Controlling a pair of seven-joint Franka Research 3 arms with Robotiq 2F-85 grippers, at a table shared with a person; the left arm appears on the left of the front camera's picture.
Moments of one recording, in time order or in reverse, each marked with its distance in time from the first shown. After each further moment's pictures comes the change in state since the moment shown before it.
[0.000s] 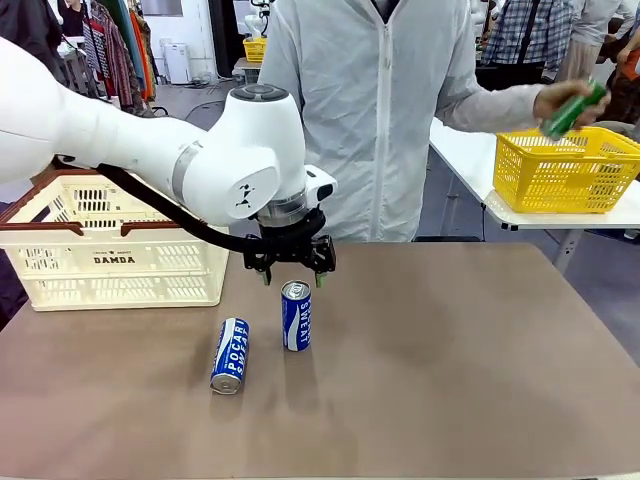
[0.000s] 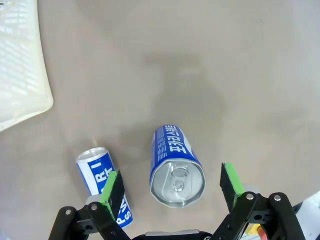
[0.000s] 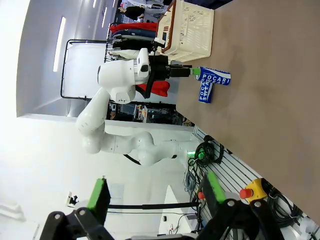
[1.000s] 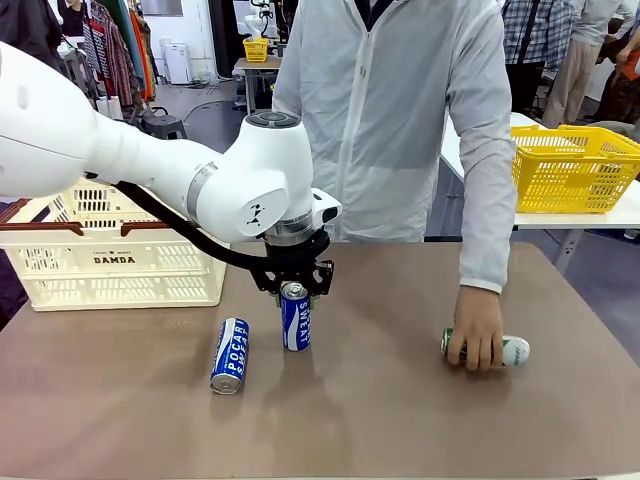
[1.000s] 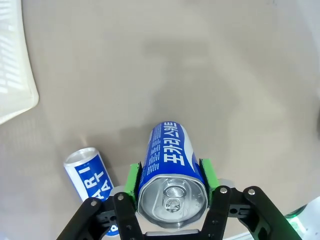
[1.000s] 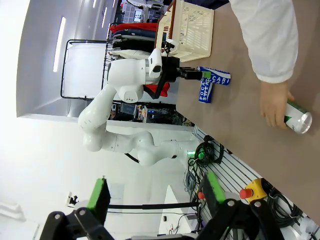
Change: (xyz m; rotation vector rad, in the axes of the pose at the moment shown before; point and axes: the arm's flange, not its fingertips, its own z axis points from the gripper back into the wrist) left arm -0.004 -0.005 -0.033 0.015 0.062 -0.013; right arm 0.000 0.000 0.000 0.000 0.000 0.000
